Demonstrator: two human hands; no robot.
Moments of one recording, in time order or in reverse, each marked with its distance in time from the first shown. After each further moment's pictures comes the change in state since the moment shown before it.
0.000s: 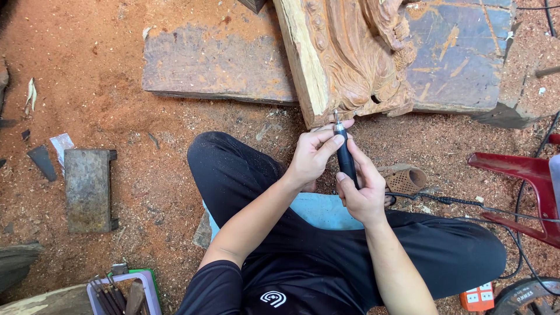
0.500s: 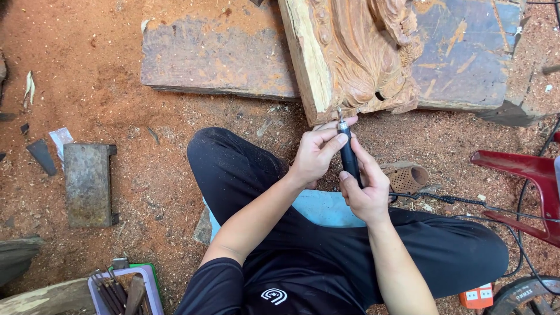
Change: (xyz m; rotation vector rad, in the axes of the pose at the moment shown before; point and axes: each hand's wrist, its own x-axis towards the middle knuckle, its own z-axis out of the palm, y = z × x) left_hand -0.002 0.002 0.002 0.048 -0.009 -0.018; right_hand -0.002 0.000 -0.004 -0.038 0.002 -0.011
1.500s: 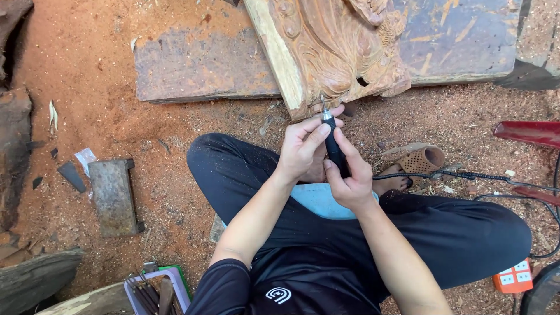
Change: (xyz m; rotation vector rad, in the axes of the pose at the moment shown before) left_hand 0.006 0.013 -0.008 -0.104 -0.079 -0.022; right_hand 0.001 0.047 0.000 -0.031 0.089 -0.334
